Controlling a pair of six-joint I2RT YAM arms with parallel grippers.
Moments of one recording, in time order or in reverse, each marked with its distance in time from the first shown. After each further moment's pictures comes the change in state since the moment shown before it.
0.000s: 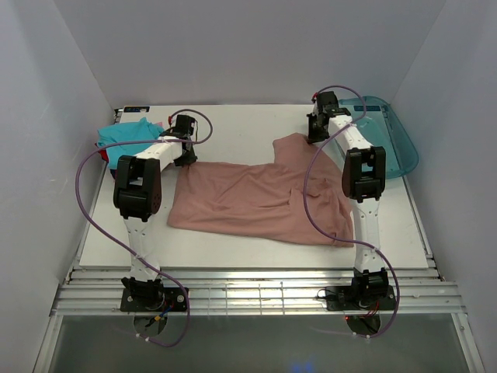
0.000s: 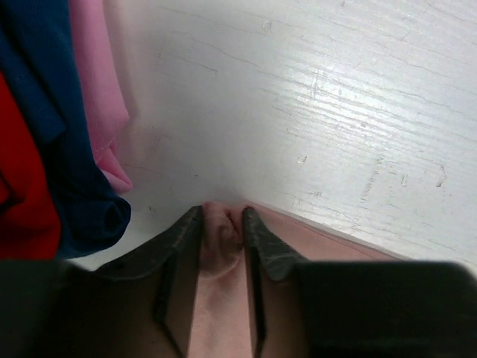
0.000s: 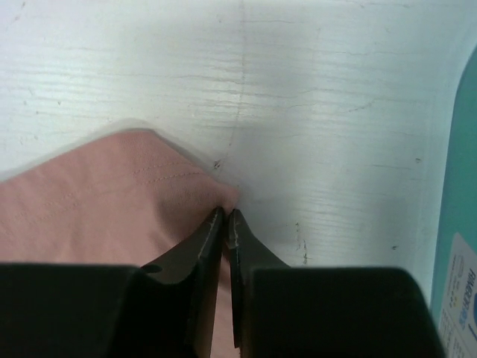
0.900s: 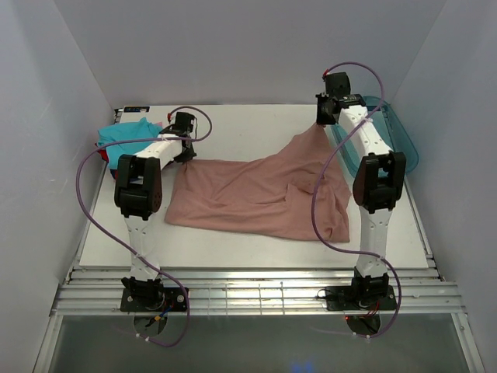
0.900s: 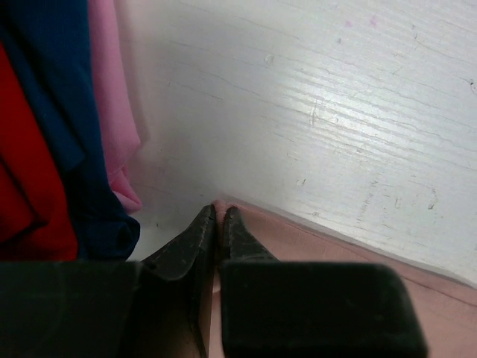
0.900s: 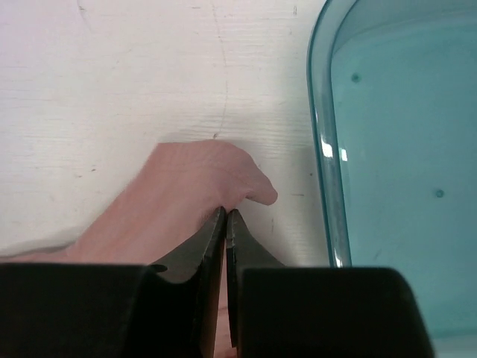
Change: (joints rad) left arm 0.005 0.024 0.050 -0.005 -0.017 0.007; right arm 0.011 -0.283 -0.113 -0.014 0.134 -0.002
